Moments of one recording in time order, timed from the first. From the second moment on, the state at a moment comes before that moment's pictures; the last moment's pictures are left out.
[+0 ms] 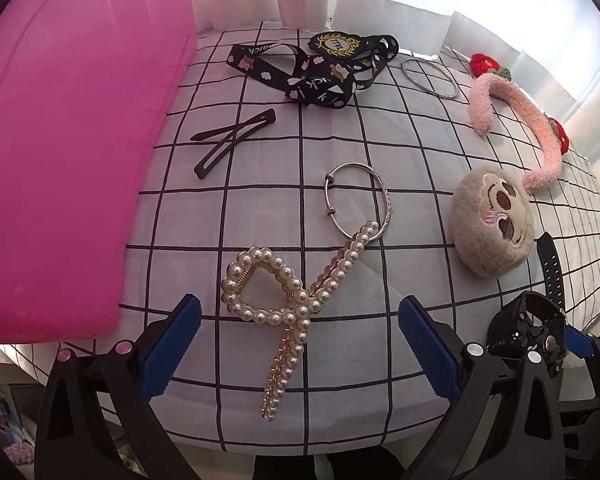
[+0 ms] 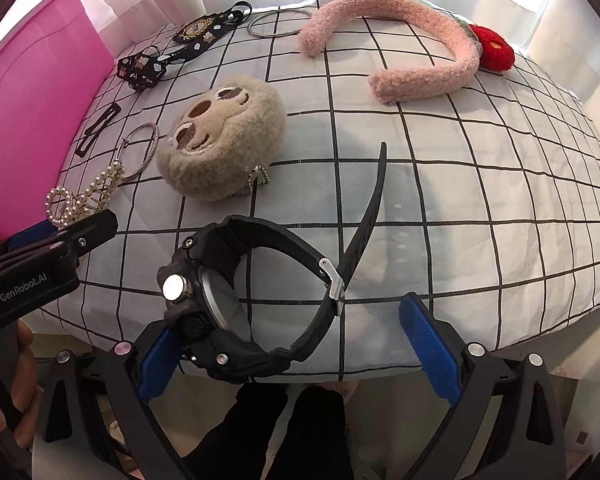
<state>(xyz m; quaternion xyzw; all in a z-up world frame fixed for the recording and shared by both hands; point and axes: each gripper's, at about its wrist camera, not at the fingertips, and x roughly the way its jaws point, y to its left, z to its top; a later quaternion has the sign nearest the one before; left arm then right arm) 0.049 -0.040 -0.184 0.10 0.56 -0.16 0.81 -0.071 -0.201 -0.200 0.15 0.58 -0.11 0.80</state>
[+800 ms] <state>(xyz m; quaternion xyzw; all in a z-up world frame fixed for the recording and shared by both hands) 0.056 -0.044 -0.189 0.10 0.55 -0.15 0.82 -0.052 -0.188 -0.203 0.11 0.57 -0.11 0.81</state>
